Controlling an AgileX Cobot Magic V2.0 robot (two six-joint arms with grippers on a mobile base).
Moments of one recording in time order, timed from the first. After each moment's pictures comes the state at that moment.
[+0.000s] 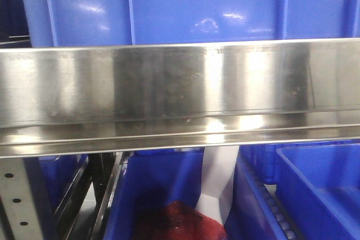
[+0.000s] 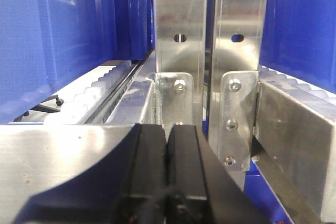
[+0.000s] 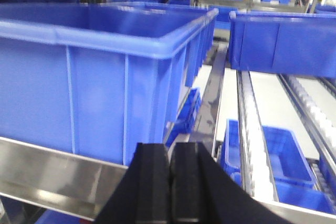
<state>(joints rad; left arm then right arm) 0.02 -0.02 0.03 -0.20 0.01 0.25 0.52 0.16 -0.63 -0.30 0.67 0.25</state>
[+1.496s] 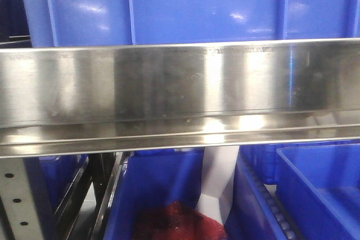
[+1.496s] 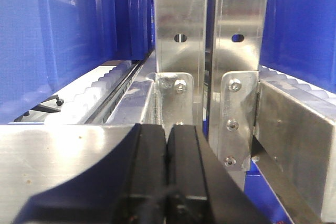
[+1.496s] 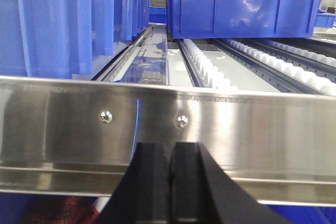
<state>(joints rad) 0.02 -0.02 0.03 -0.20 0.01 0.25 0.06 -0.01 0.03 0.08 0.08 -0.08</state>
